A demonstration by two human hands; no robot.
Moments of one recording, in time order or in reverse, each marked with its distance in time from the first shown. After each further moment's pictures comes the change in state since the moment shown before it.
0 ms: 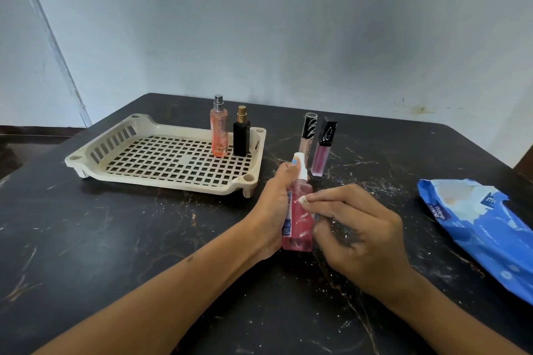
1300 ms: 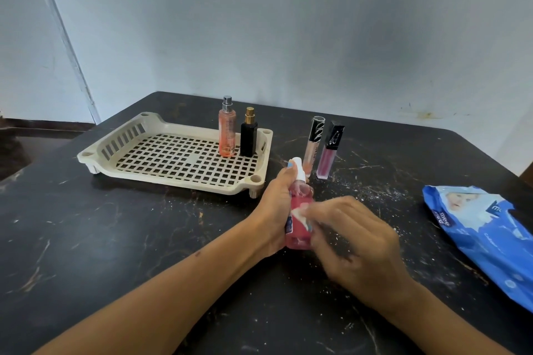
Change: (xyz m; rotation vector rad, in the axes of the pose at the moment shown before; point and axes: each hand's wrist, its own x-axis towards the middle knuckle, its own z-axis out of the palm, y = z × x) left_hand 0.006 0.003 -0.001 -0.068 0.134 -0.079; right_hand 0.000 -0.010 -0.001 0.023 -0.113 -0.095
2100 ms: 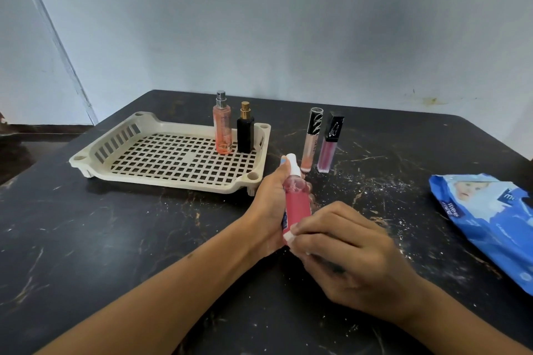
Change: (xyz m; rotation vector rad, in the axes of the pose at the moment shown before) left_hand -0.001 -0.001 -0.001 -0.009 0.013 0.014; right_hand -0.003 -0.001 0.000 0.042 -0.120 -0.140
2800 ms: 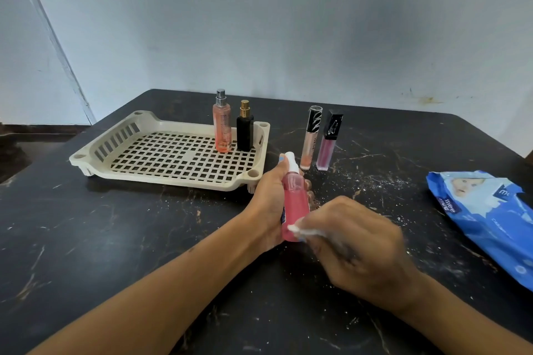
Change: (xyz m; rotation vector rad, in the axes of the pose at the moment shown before) left_hand -0.006 0.005 0.002 -0.012 0.027 -0.043; right_hand -0.001 0.001 -0.001 0.014 0.100 0.088
